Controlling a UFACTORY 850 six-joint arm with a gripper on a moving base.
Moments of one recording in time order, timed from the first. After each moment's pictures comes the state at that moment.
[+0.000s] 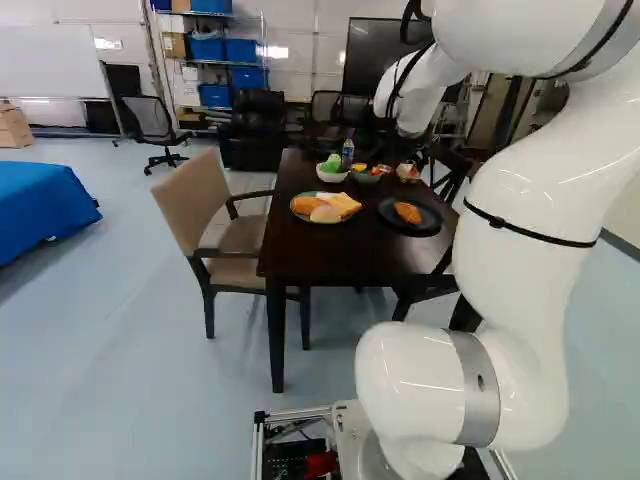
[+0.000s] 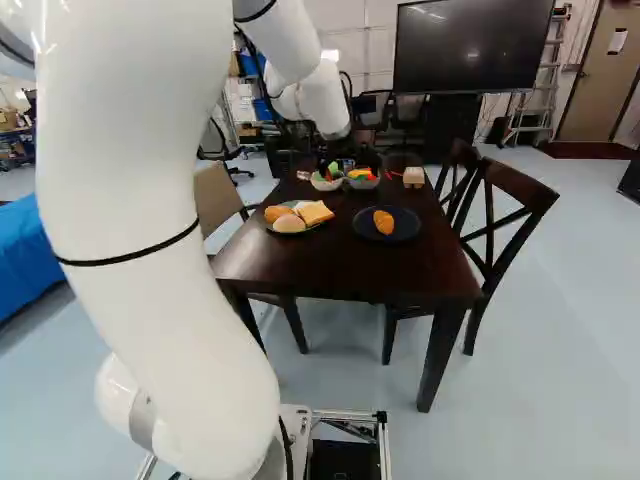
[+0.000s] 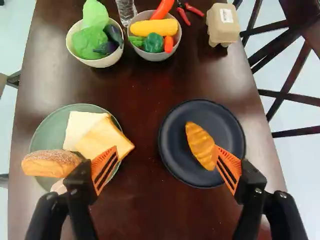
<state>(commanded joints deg) -14.6 -9.6 -64.2 -2.9 -18.1 -1.6</state>
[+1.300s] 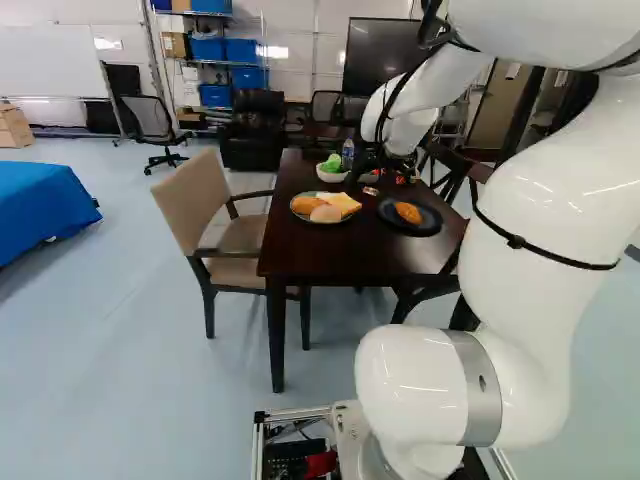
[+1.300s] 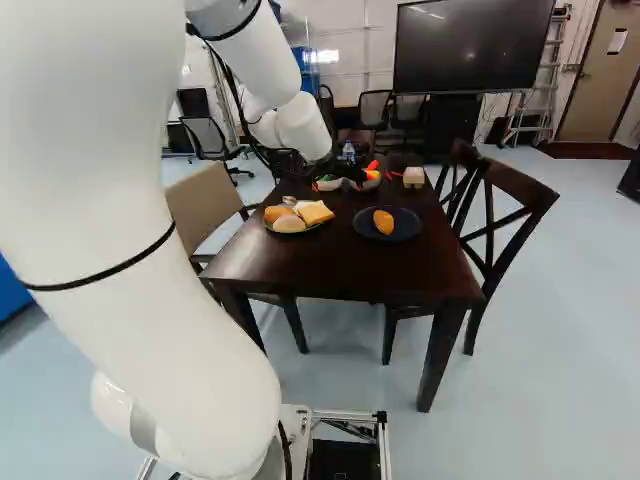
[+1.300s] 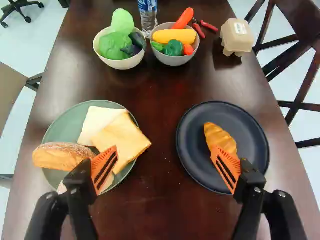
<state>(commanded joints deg) -11.9 -4.9 -53.3 -2.4 -5.6 -1.3</state>
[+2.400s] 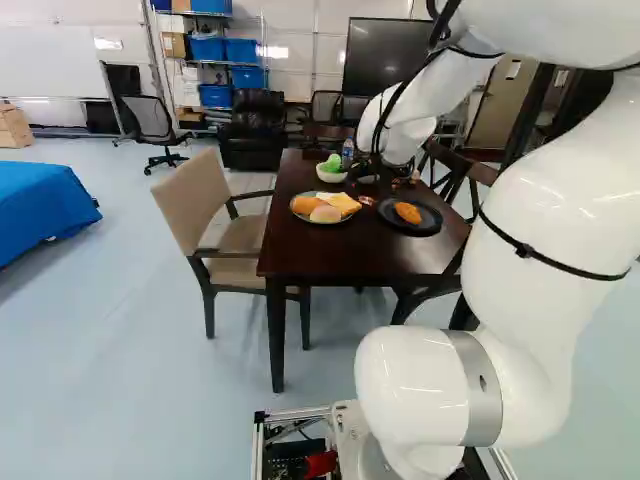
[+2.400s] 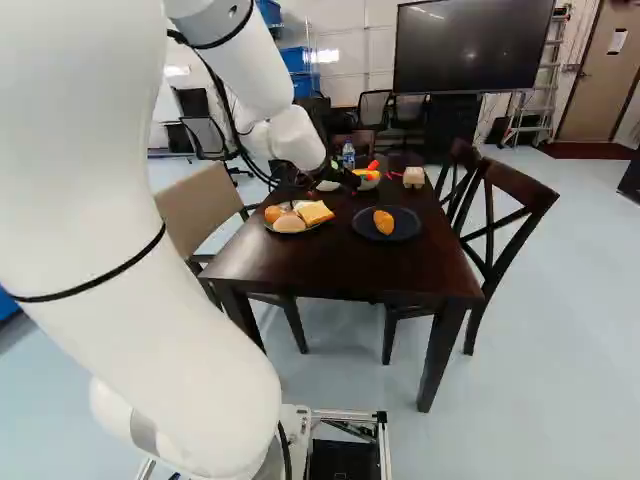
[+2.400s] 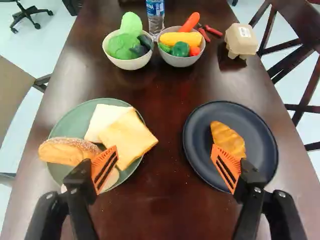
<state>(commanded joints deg) -10.3 -2.2 -47.0 -2.1 1.7 -1.2</state>
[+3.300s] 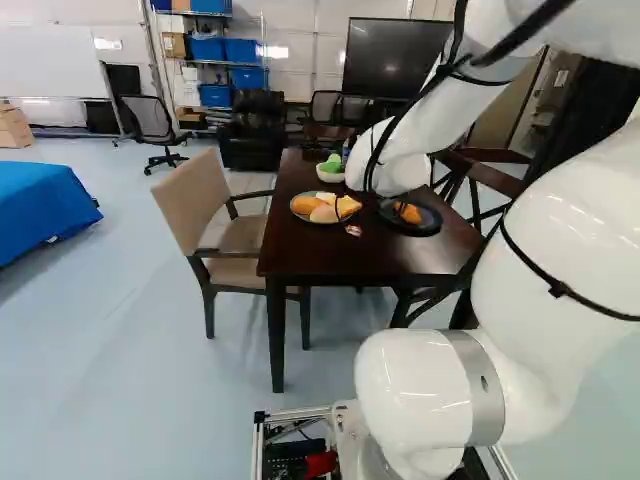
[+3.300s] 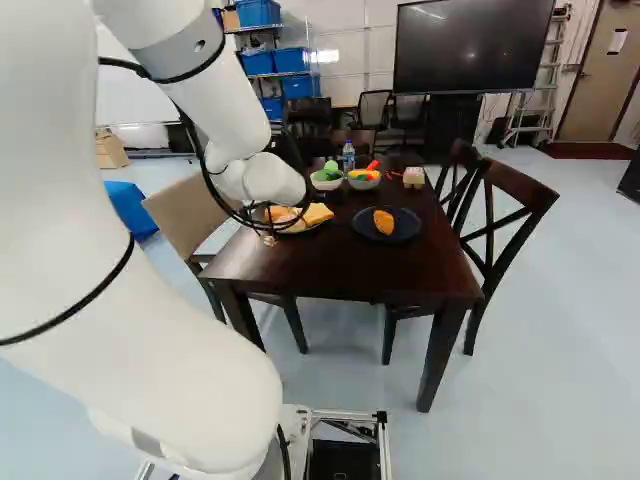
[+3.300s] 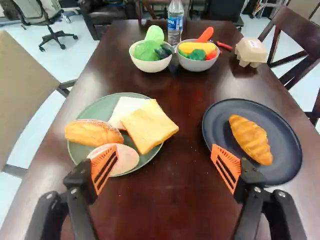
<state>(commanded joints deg) -6.0 5.5 -29.3 -1.2 22.1 -0.7</state>
